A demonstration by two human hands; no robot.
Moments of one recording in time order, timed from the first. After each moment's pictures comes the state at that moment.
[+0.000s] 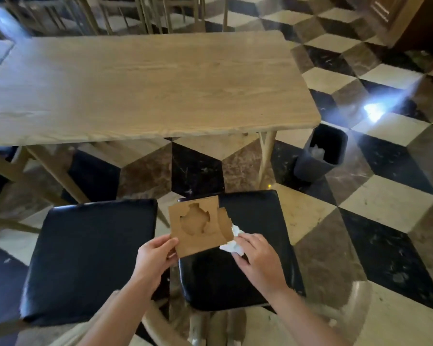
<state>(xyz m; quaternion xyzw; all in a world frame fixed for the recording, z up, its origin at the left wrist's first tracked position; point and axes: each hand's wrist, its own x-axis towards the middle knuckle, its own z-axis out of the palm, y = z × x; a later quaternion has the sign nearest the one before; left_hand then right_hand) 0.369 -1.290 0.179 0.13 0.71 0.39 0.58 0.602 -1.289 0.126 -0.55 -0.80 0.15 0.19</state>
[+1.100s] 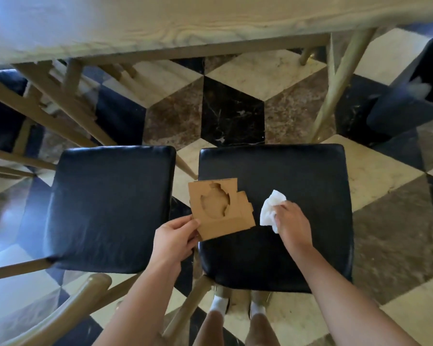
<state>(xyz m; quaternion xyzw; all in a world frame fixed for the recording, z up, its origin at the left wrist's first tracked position) 0.385 -1.277 0.059 0.04 0.79 0.33 0.51 0.608 -1.223 -0.076 -0.63 -0.74 0.24 -0.05</state>
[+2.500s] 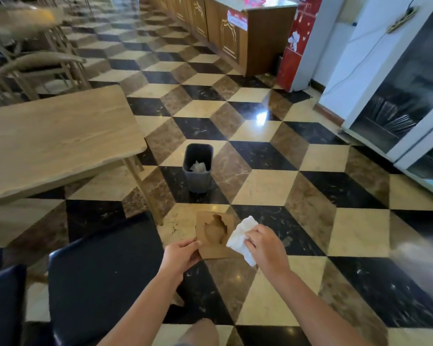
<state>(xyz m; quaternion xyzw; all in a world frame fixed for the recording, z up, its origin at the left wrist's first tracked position) 0.836 -1.373 0.262 0.30 0.63 0.24 0.67 1.030 -1.438 0.241 -0.77 -0.61 0.07 0.16</state>
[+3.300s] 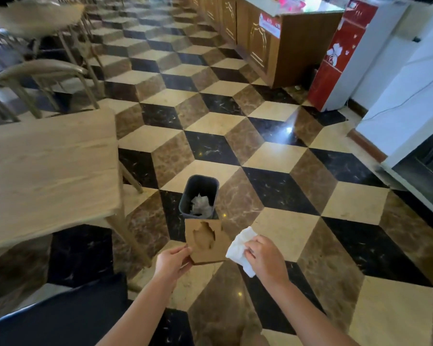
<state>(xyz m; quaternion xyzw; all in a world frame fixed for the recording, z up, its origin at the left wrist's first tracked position) 0.986 -1.075 0.230 0.18 0.67 0.32 0.64 1.198 -1.124 0.229 -0.73 -0.64 0.13 0.20</state>
